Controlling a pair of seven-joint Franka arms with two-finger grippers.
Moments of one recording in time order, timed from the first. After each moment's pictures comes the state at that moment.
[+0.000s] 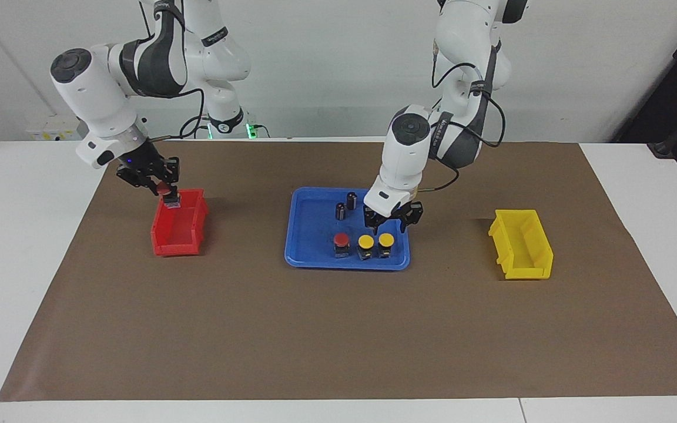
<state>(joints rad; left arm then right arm) -0.72 0.28 0.12 -1.85 -0.02 2.17 -0.57 -0.16 -0.19 0.04 -2.22 0.09 2.02 -0.23</state>
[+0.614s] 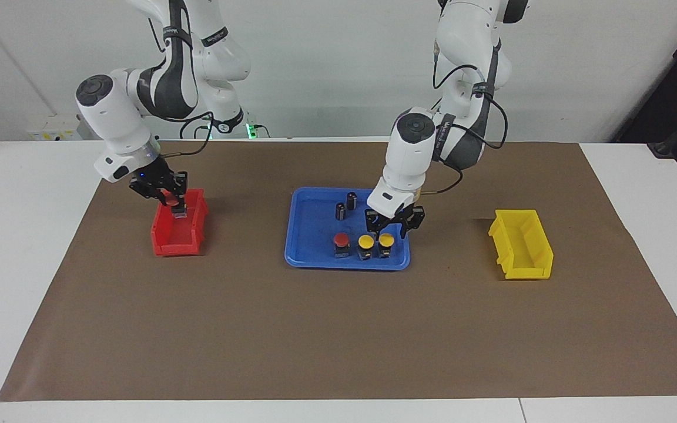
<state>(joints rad) -0.72 0.28 0.13 -1.86 -0.02 2.23 -0.57 -0.16 -0.18 0.04 -2.40 0.09 2.22 -0.23</state>
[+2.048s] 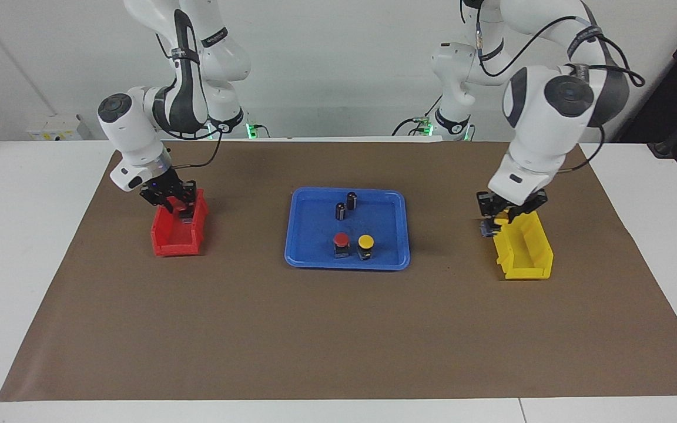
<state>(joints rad) -0.32 0.18 0.18 -1.65 0.05 1.79 -0.02 -0.16 -0.16 0.04 -2.49 0.09 2.36 -0.24</state>
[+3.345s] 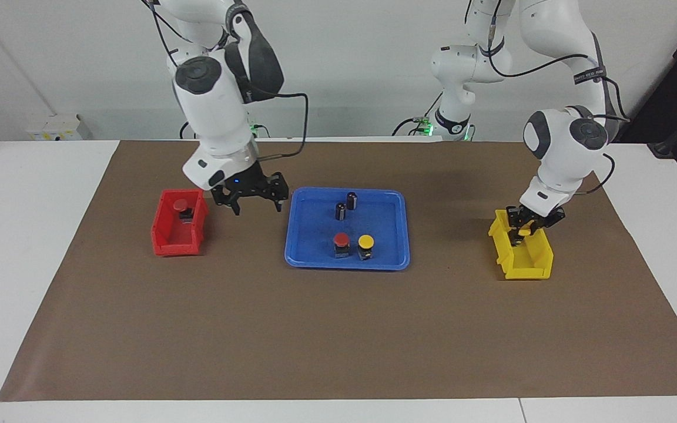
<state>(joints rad) -0.19 0.06 0.16 -2.22 0.05 2.33 0.11 0.33 0.27 0.06 -1.56 0.05 1.87 0.39</state>
